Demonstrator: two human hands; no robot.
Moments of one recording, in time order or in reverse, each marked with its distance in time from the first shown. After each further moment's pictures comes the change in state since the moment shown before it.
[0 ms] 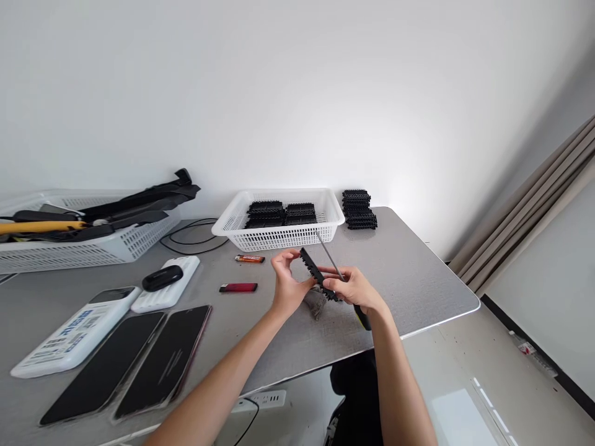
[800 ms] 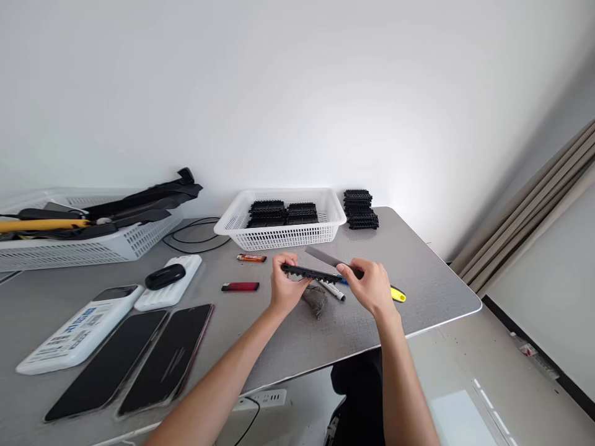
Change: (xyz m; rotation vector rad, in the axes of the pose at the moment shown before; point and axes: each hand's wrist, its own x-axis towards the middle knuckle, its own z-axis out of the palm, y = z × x) left_hand 0.007 0.004 -0.009 0.042 -0.040 0.044; right_hand -0.018 -0.013 -0.004 -0.892 0.574 -0.263
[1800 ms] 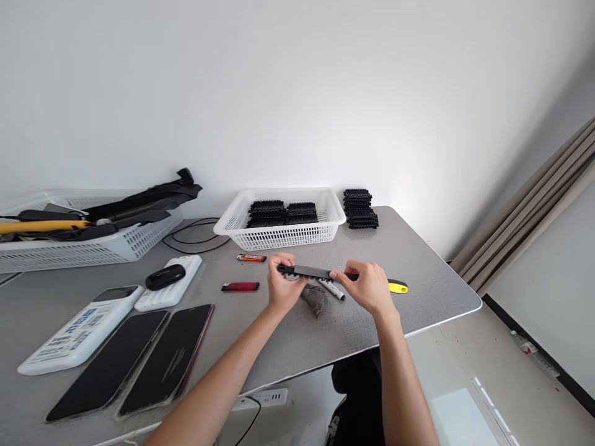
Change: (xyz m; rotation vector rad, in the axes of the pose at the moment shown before) left_hand 0.003 0.000 -0.004 0.004 0.042 0.013; right_hand 0.001 0.005 0.003 -0.109 -0.049 -0.054
